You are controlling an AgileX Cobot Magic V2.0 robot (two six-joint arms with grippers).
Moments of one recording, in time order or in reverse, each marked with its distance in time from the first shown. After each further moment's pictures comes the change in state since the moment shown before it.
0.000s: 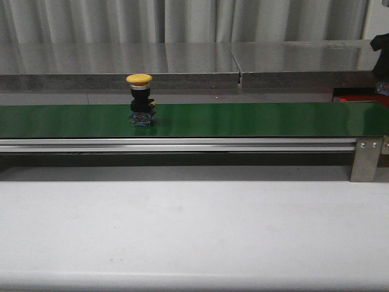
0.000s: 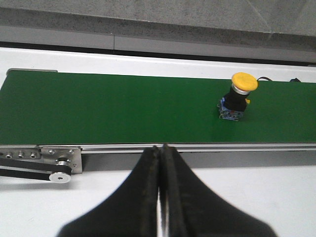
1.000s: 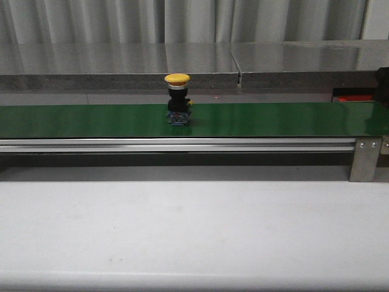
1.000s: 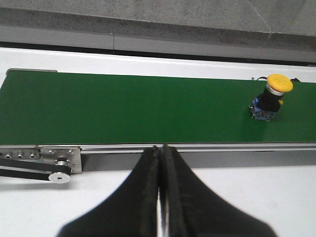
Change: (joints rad) left arm 0.000 0.000 0.000 0.000 0.000 0.000; right arm -0.049 0.118 -0.026 0.041 -0.044 0.002
